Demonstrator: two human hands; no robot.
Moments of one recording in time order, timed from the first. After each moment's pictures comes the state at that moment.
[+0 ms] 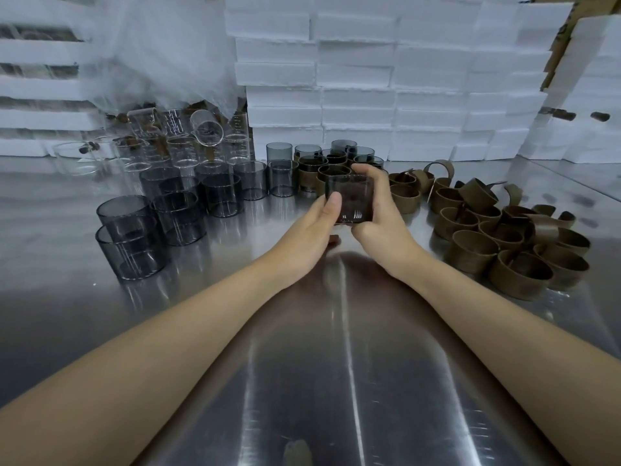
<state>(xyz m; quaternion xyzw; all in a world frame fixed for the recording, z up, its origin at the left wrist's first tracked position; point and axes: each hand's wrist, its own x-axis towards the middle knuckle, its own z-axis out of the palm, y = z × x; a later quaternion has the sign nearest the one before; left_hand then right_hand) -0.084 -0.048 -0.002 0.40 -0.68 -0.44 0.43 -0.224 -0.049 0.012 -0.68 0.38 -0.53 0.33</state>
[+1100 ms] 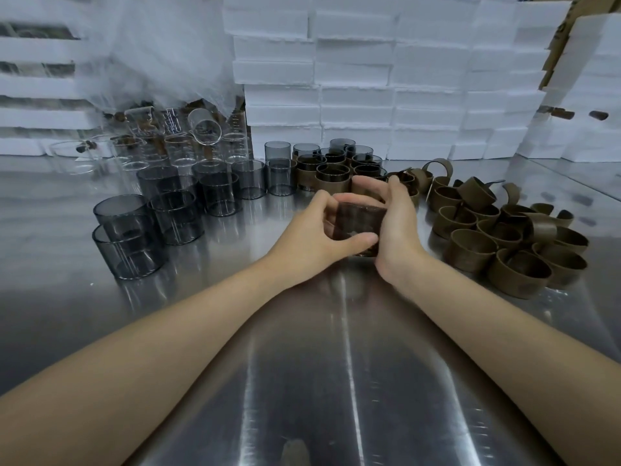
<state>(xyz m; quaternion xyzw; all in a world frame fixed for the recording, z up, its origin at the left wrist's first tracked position) -0.086 -0.038 0.002 0.39 -0.72 -0.34 0.45 -0.213 -0.038 0.026 -0.39 0.42 -0.64 0.51</state>
